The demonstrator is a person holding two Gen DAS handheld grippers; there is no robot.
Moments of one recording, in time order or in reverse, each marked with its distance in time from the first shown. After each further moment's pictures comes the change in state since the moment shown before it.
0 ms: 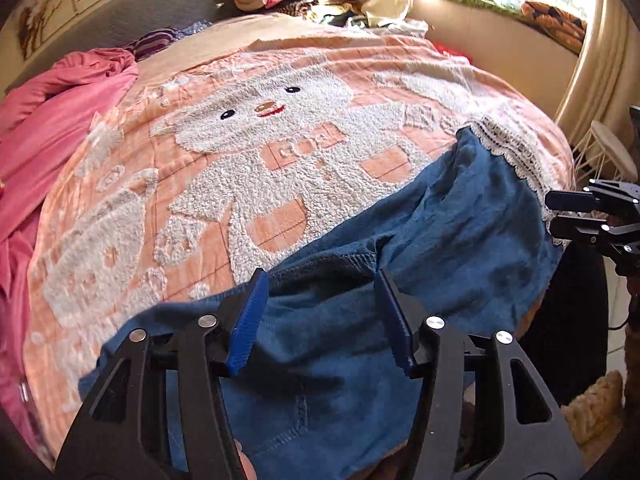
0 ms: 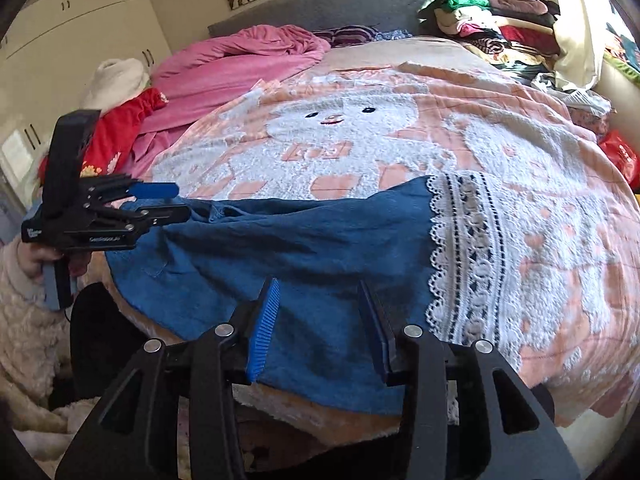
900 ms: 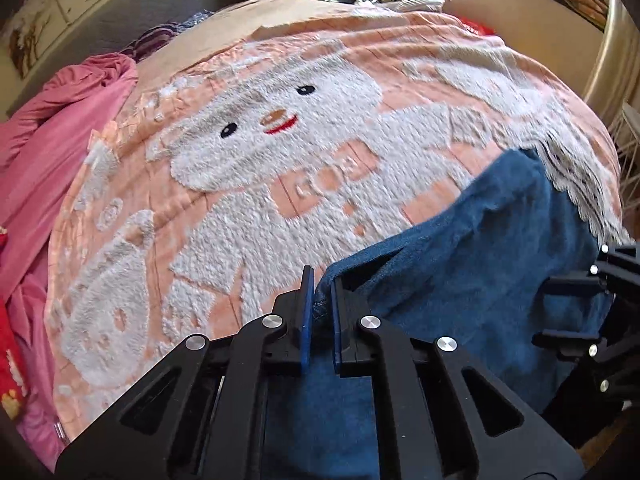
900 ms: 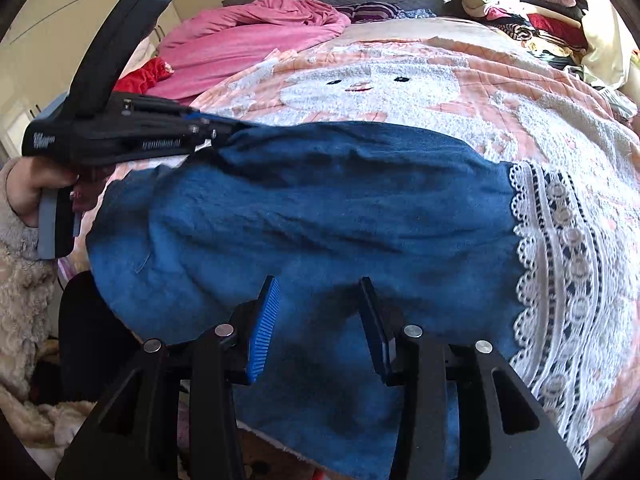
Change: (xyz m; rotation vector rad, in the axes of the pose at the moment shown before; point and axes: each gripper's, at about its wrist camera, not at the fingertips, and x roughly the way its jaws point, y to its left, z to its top) left arm 0.051 0.010 0.071 0.027 0.060 0.106; right arm 0.070 0.006 0.012 -0.022 0.070 0.038
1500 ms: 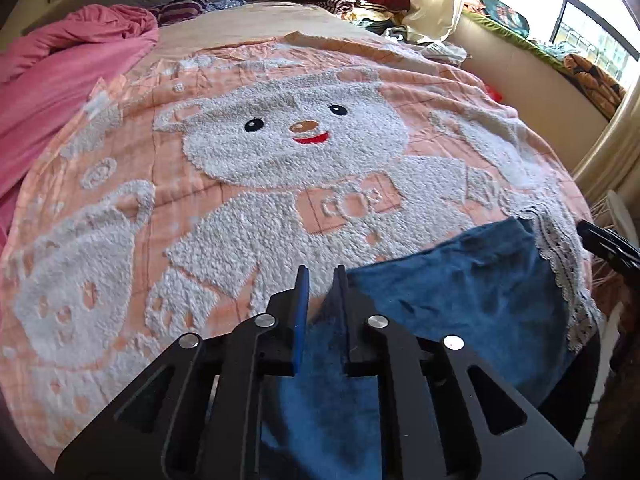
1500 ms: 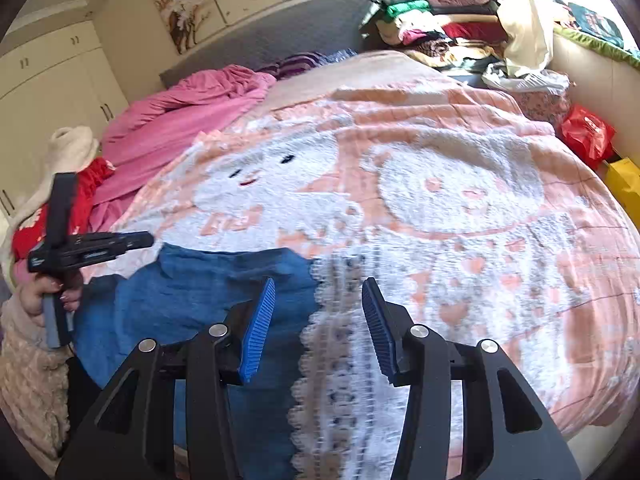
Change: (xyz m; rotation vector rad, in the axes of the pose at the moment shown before) left arm -0.001 0.048 -0.017 -0.229 -0.075 -0.175; right arm -0.071 -0.114 0.023 0.204 -0.165 -0.115
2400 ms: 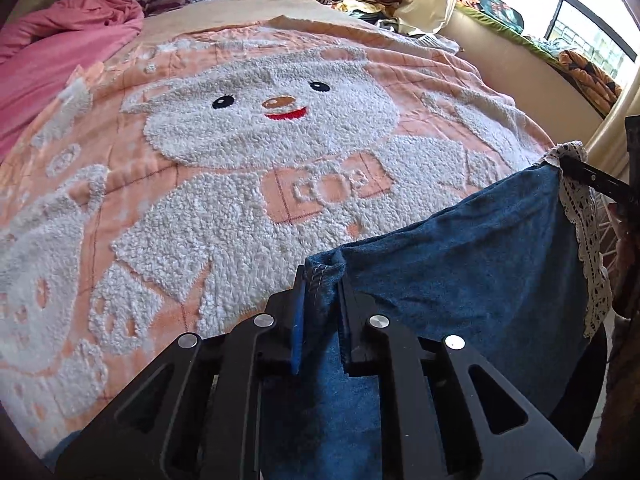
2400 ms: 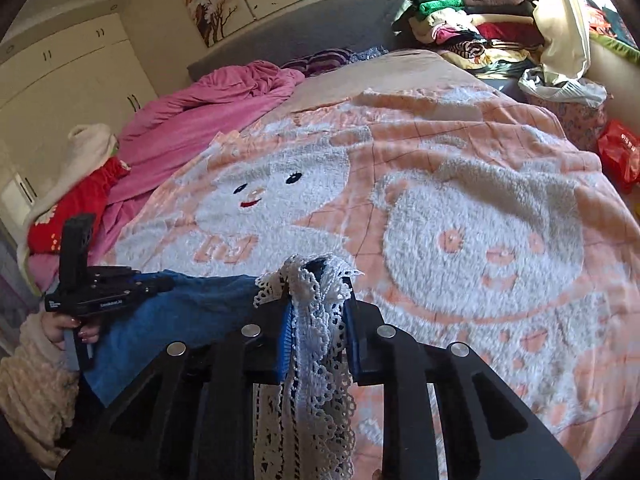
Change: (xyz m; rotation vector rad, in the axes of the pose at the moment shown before) left arm 0.050 -0.013 0.000 -0.011 0.014 -0.002; right arm 0.041 -0.021 0.057 -0.075 0.007 0.111
